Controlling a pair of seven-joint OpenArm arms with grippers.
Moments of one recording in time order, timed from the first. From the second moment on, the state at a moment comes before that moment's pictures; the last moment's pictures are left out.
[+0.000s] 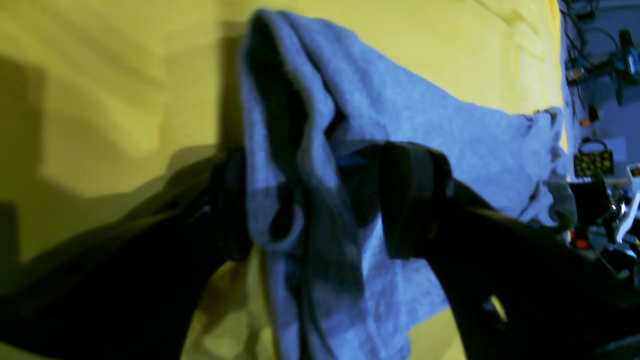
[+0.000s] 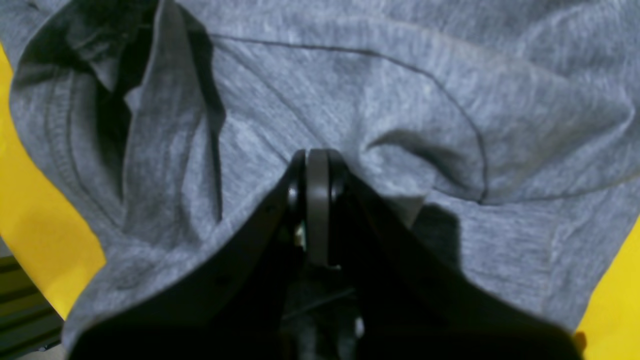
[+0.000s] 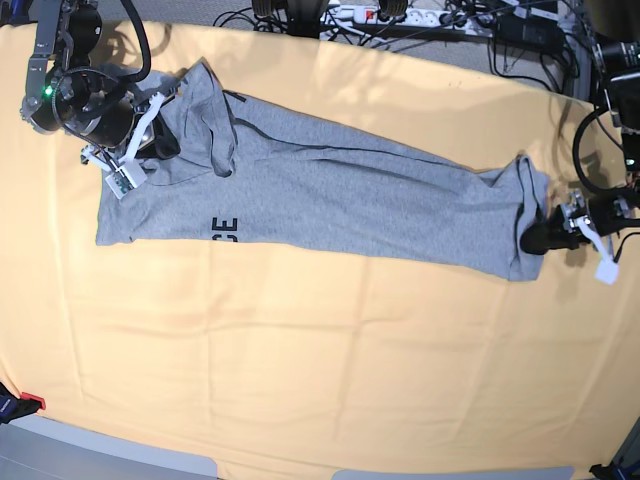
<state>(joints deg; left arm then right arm) -17.0 -39.4 -6.0 45.7 -78.6 -44.5 68.7 -18.4 17.3 16.4 106.9 34.5 41.6 -61.8</state>
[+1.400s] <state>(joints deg) -25.2 -46.2 0.2 56.3 -87.3 -42.9 81.2 -18.5 17.3 16.3 113.7 39.9 41.6 -63.5</state>
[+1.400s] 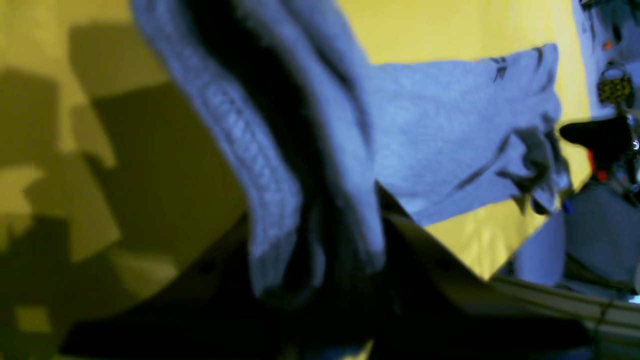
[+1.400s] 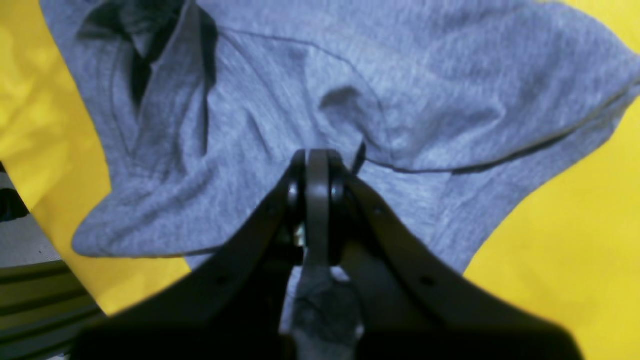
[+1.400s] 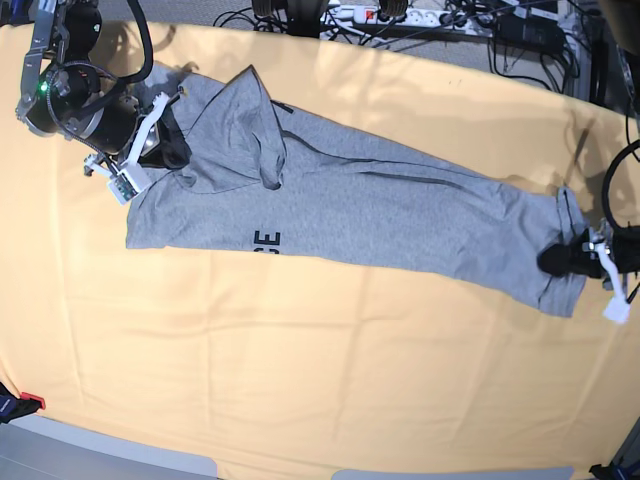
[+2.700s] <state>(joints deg) -20.3 -19.4 0.1 64.3 -86.9 -43.0 81.2 -18.5 17.3 16.3 113.7 39.9 41.6 -63.5</state>
